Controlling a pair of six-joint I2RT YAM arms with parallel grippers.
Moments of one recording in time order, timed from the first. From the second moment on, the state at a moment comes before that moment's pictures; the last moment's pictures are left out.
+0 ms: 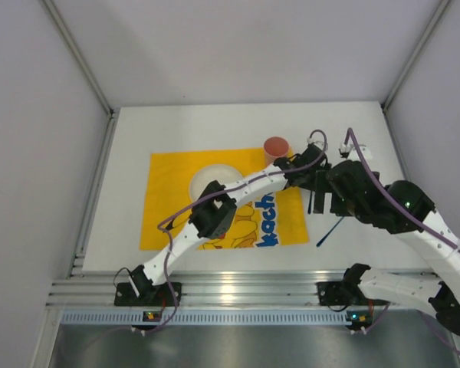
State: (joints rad) left arm -0.97 2.63 2.38 -0.52 -0.05 -0.52; right arm 0.82 0.95 1.35 -1.35 0.54 0.69
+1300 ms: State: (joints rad) left arm -0.98 1.23 1.40 -0.88 -0.41 -0.68; right arm 0.19 1.93 1.46 -0.78 0.14 0.52
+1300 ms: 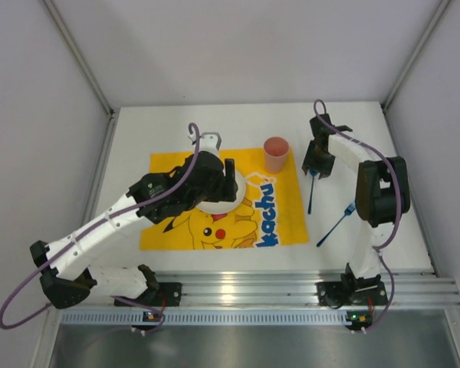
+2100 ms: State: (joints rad) left arm -0.98 1.31 1.51 -1.04 -0.45 -0.67; right arm 0.19 1.98 1.42 -0.69 0.21 0.49
